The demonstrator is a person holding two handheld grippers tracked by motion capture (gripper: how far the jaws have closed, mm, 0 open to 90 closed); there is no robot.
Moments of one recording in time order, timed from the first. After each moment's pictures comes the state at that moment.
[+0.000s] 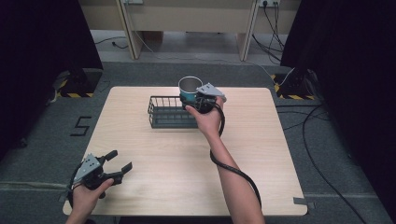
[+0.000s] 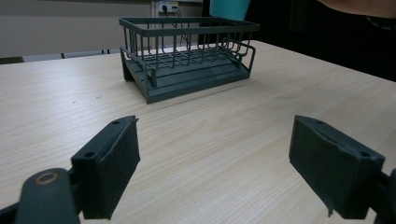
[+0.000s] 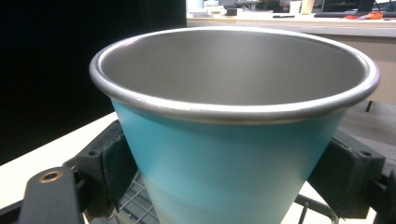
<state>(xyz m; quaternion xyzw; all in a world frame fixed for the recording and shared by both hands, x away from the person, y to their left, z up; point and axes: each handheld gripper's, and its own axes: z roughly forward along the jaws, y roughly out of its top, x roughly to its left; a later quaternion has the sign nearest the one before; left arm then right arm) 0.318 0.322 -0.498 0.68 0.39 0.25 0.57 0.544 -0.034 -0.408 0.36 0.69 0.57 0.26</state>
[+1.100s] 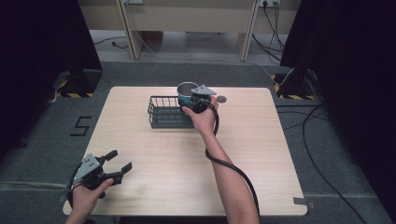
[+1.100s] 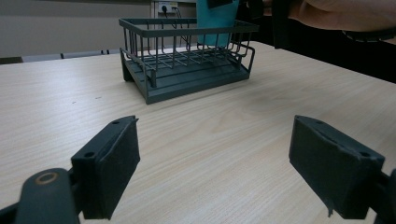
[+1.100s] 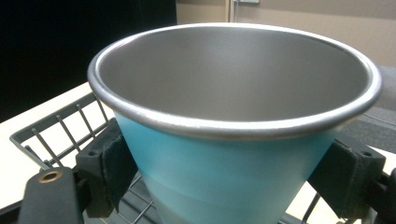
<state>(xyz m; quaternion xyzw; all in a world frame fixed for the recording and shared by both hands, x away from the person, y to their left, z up) 0.318 0.322 -0.498 0.68 0.39 0.25 0.58 0.567 -0.019 -0.437 0.39 0.72 0.51 0.25</state>
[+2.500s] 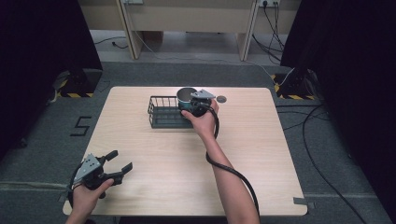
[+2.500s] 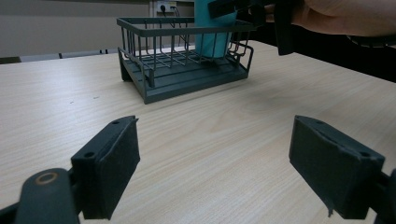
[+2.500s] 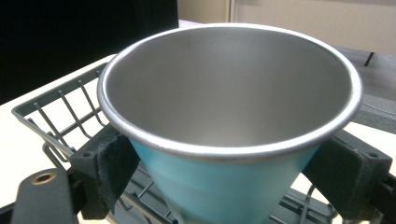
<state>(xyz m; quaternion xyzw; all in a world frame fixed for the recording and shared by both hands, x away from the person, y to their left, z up) 0.318 0.321 -0.498 0.68 0.39 0.24 0.58 0.558 -0.020 -0.445 0.40 0.73 0.49 0.24</state>
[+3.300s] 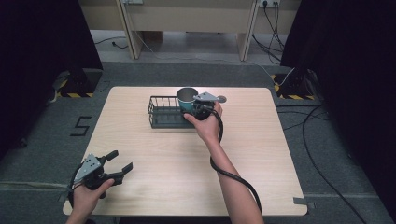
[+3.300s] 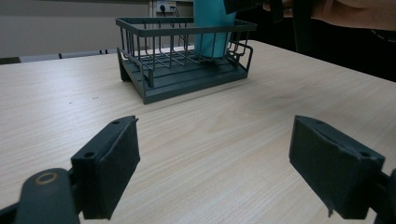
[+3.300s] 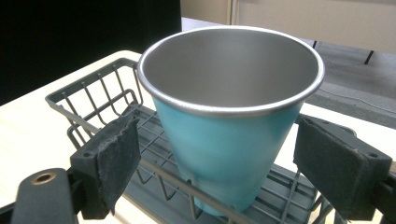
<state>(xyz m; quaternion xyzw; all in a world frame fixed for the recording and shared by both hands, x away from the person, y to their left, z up) 0.318 0.320 -0.498 0.68 0.38 0.25 0.58 0.534 -0.031 -0.434 0.40 0.74 0.49 0.24</state>
